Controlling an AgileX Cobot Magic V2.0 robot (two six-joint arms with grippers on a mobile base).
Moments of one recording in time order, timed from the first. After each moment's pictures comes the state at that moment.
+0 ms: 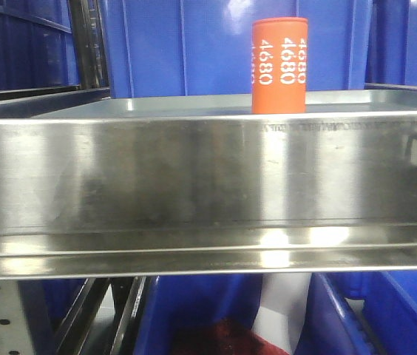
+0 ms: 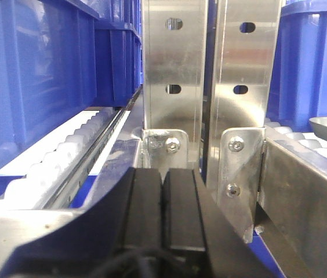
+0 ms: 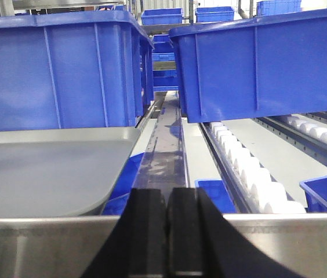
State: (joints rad) left arm -0.08 -0.01 0.03 0.00 -0.01 0.00; right arm 0.01 -0.01 0.03 0.06 -0.01 0.04
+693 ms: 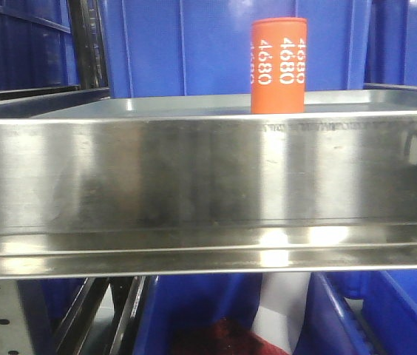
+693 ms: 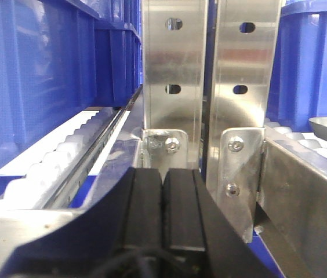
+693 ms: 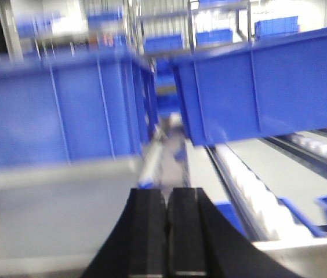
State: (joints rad) left arm -0.08 -0.01 0.03 0.00 0.00 0.00; right arm 0.01 -0.01 0.01 0.06 -0.09 0.17
